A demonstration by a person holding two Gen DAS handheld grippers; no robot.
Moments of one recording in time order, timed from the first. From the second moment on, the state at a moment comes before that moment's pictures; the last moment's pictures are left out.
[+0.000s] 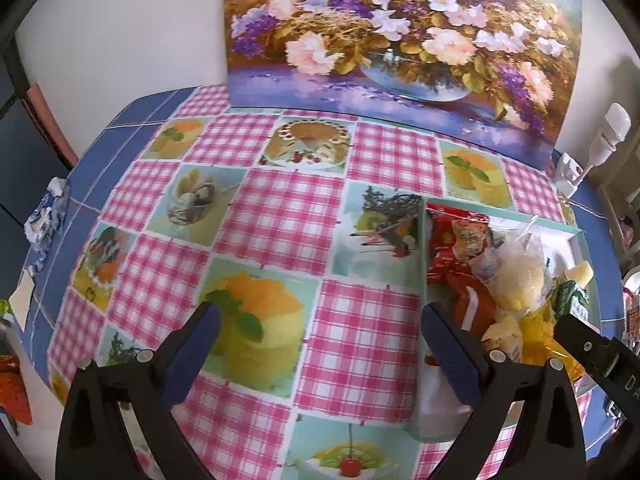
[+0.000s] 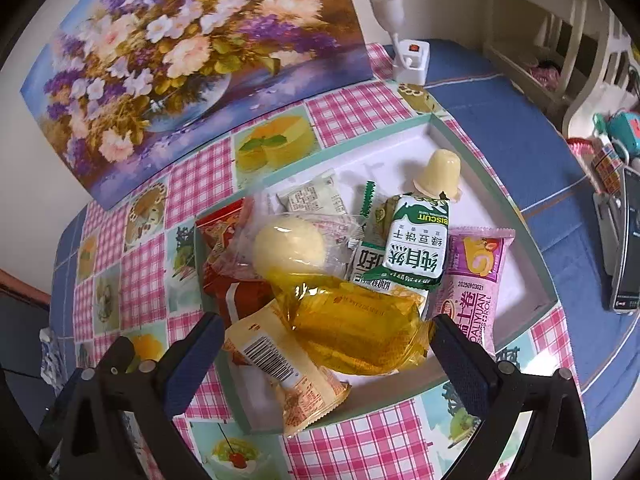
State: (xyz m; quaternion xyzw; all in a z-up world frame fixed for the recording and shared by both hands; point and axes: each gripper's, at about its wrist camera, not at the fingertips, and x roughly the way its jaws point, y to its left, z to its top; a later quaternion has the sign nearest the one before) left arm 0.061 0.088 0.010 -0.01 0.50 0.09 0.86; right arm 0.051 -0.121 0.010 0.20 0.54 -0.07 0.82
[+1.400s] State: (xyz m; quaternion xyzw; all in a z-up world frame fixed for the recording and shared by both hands) left arm -0.007 0.122 0.021 0.06 0.50 0.09 0.86; right arm -0.010 -0.087 0.017 0.11 0.53 -0.06 0.84
